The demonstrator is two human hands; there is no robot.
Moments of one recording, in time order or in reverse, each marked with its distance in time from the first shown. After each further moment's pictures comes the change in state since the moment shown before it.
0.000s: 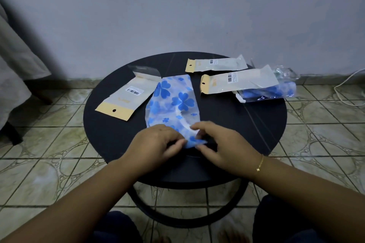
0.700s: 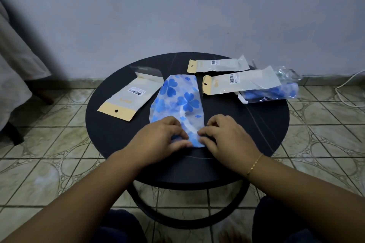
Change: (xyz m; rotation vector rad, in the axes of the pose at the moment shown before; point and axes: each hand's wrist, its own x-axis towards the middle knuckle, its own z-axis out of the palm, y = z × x) left_hand 0.015 -0.007 -0.006 -0.056 -0.258 -0.155; right_hand 0.009 -0.001 0.004 -0.375 0.063 0.135
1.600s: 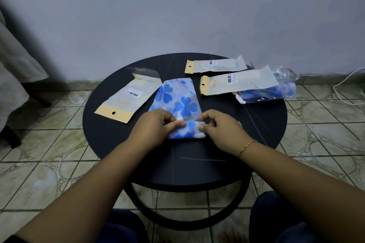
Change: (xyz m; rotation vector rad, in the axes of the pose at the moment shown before) left_hand 0.026 -0.004 -0.002 -0.275 0.177 -0.278; right_hand 0.027 0.007 -0.003 0.394 -0.176 0.355
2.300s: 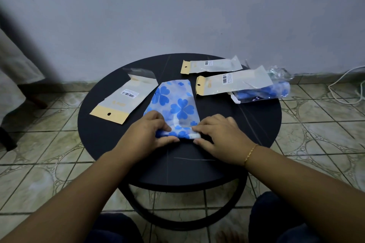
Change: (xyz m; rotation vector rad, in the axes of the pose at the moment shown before) left_hand -0.013 -0.024 0.001 0.159 0.056 0.322; right_hand -0.012 0.012 -0.006 -0.528 -0.060 -0.354
